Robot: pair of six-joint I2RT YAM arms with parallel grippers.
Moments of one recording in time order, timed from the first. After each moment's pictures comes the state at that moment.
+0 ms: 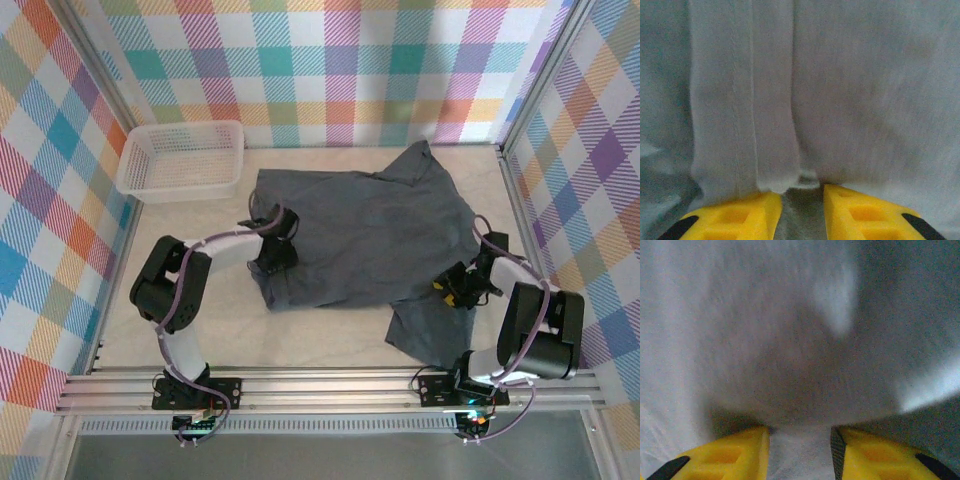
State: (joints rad) left arm -0.47 1.84 1.12 -0.50 -0.03 -0.81; right arm -0.21 1.44 0.66 -0.62 -0.45 0.64
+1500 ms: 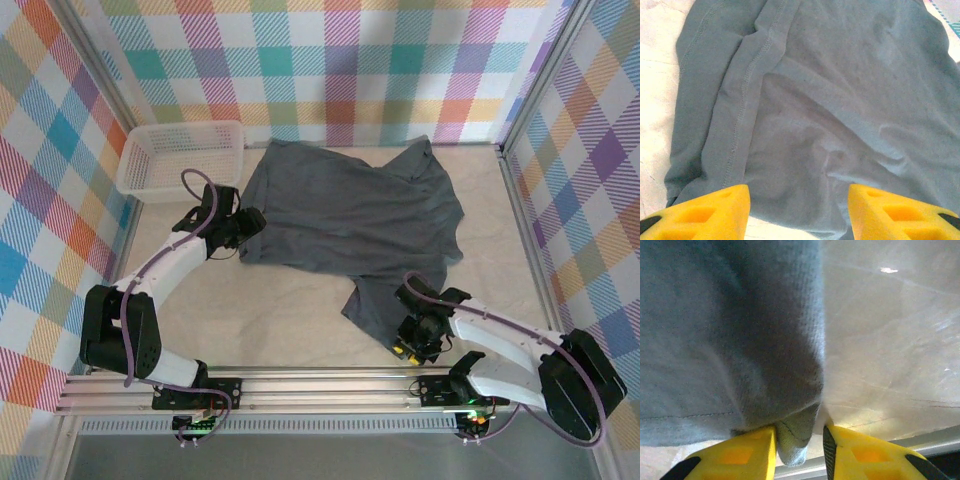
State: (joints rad) left arm -0.24 1.45 1.00 -0.40 0.11 -0.76; right arm 0.70 1.09 0.45 -0.86 -0.25 1.31
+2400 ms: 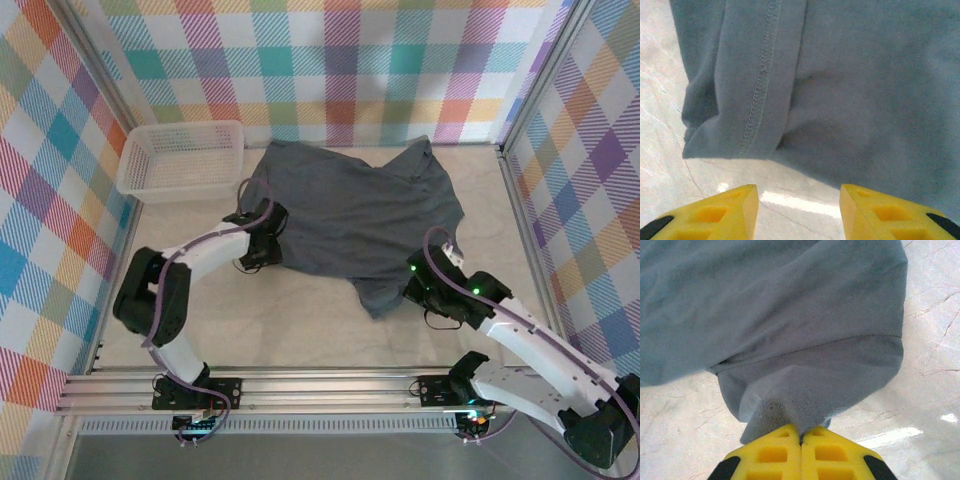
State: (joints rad) left arm -0.48 1.73 1.13 -0.72 -0.24 -0.68; right arm 0.70 0.90 0.80 -0.98 0.26 1.08
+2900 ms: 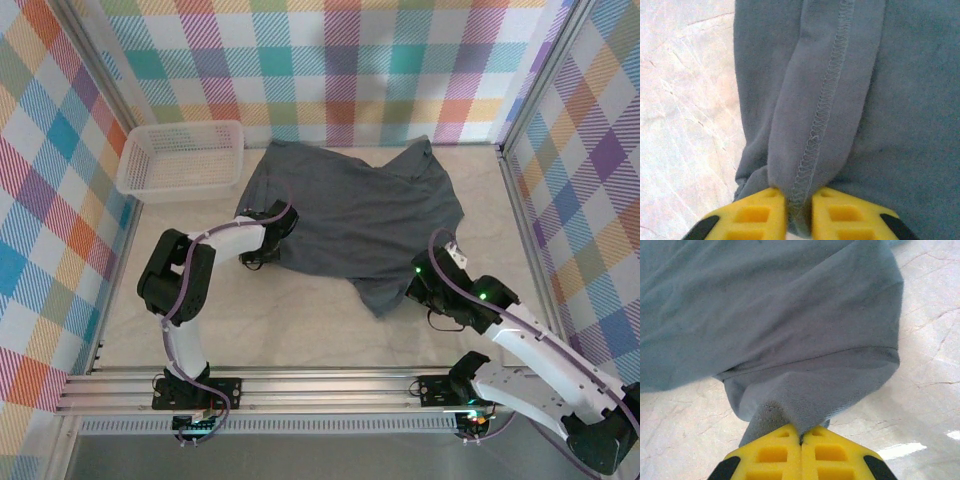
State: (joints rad) left arm -0.48 1.88 1.21 -0.74 -0.49 -0.65; right arm 0.70 0.84 0.80 -0.99 0.30 1.06
